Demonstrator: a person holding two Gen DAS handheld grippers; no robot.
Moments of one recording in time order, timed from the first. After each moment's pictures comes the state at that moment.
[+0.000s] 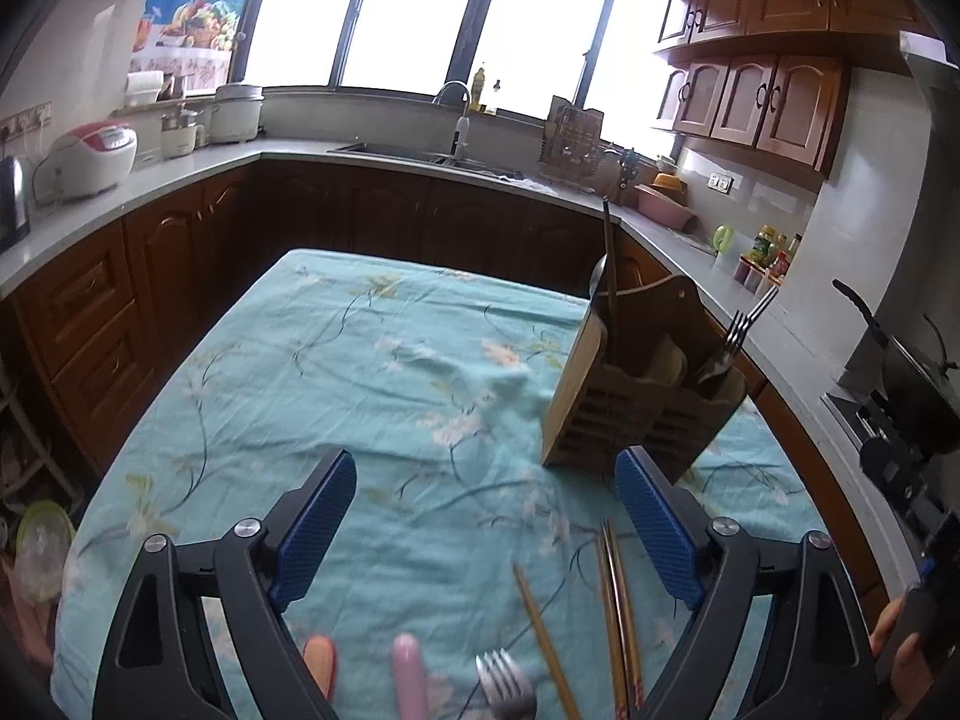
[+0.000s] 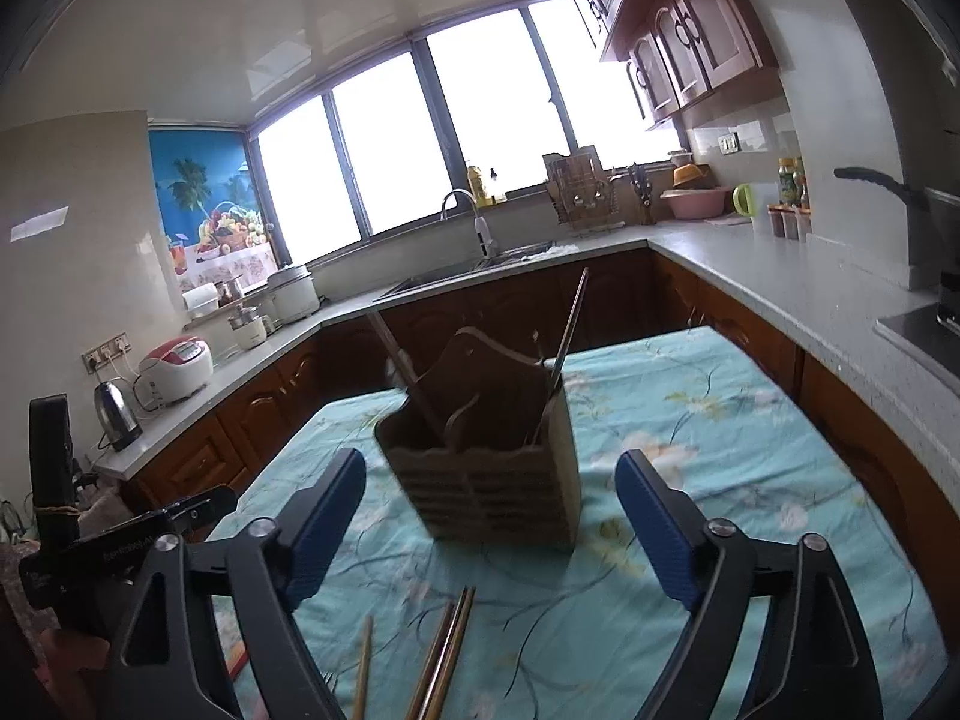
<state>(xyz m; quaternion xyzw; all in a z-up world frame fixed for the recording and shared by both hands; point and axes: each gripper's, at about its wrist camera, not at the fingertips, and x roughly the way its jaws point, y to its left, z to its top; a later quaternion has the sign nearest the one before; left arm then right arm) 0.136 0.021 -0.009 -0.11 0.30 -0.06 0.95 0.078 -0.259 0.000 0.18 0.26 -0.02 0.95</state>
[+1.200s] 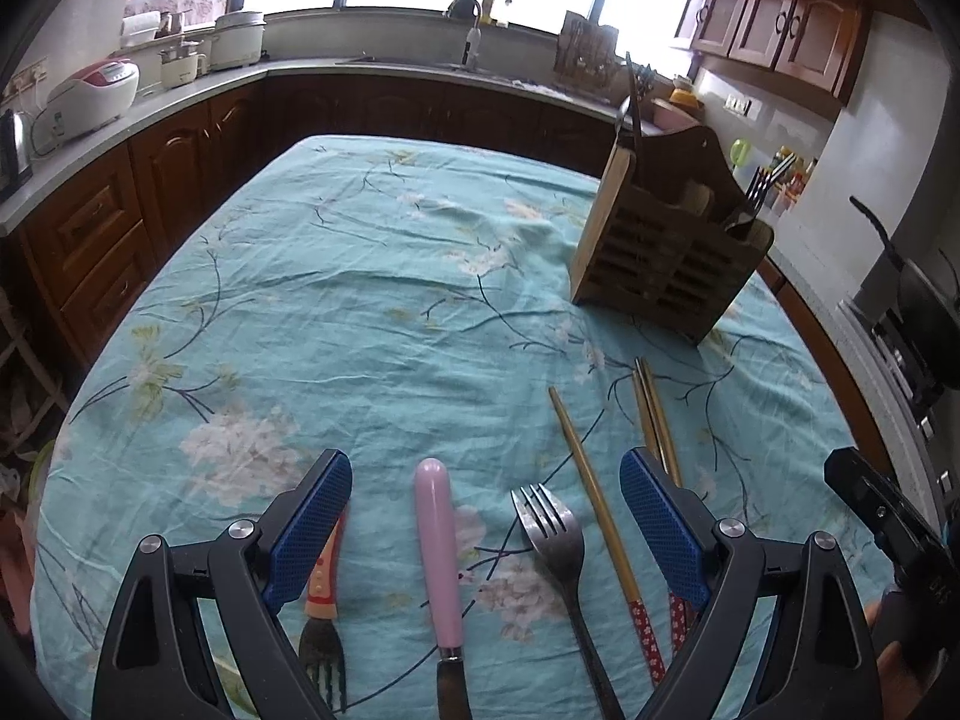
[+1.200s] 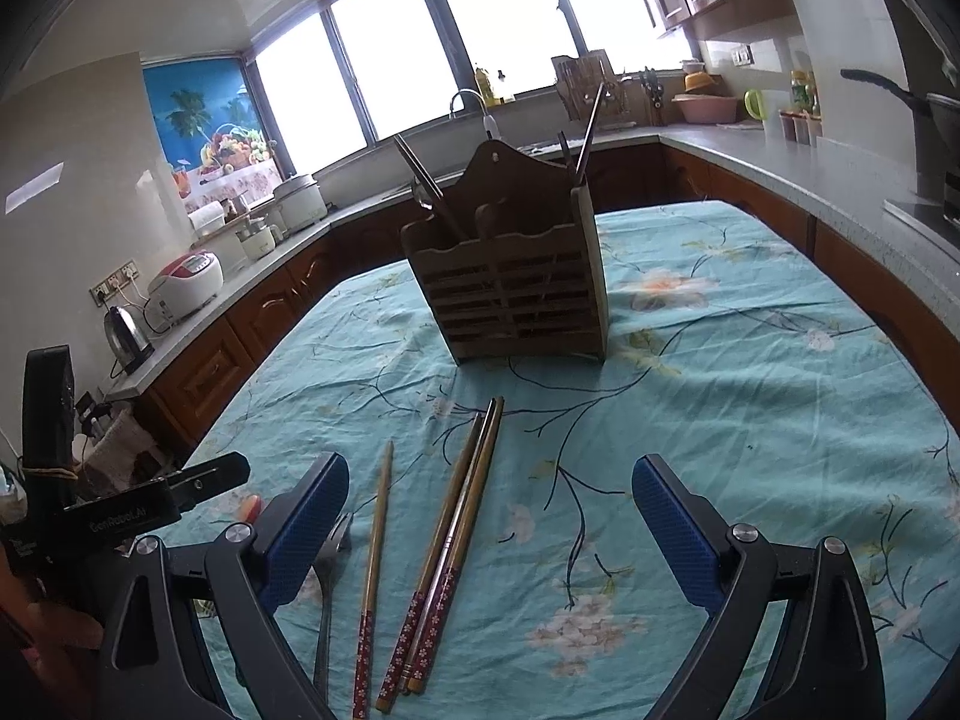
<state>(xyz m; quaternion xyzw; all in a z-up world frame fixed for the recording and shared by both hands) 0.109 0.016 -0.050 -0.09 0.40 -0.05 0.91 0.032 -0.210 -0.059 0.19 0.36 0.00 0.91</state>
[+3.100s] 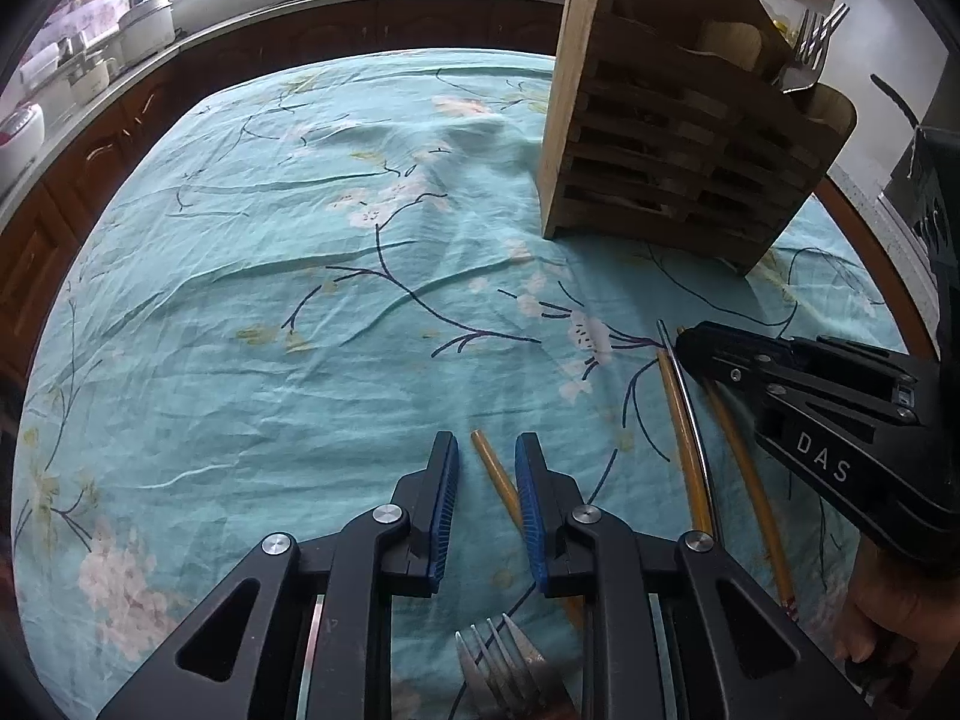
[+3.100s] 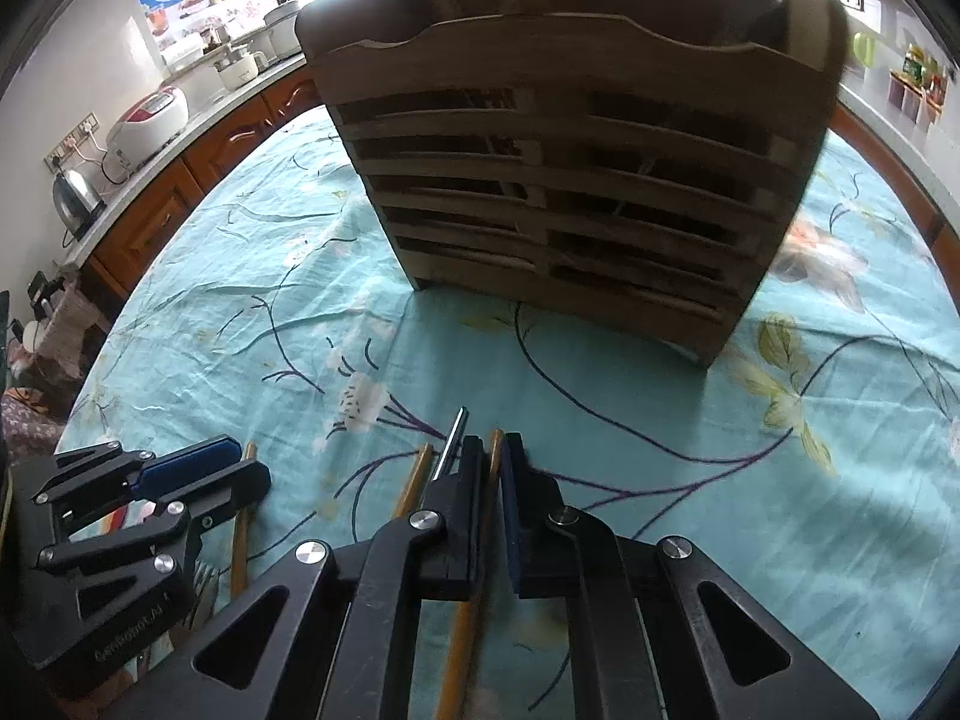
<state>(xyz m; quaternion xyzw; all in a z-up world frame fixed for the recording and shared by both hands) 0.239 -0.051 -0.119 0.00 0.50 -0.08 0.86 0.173 -0.201 -0.140 0.10 0.55 0.05 0.83</state>
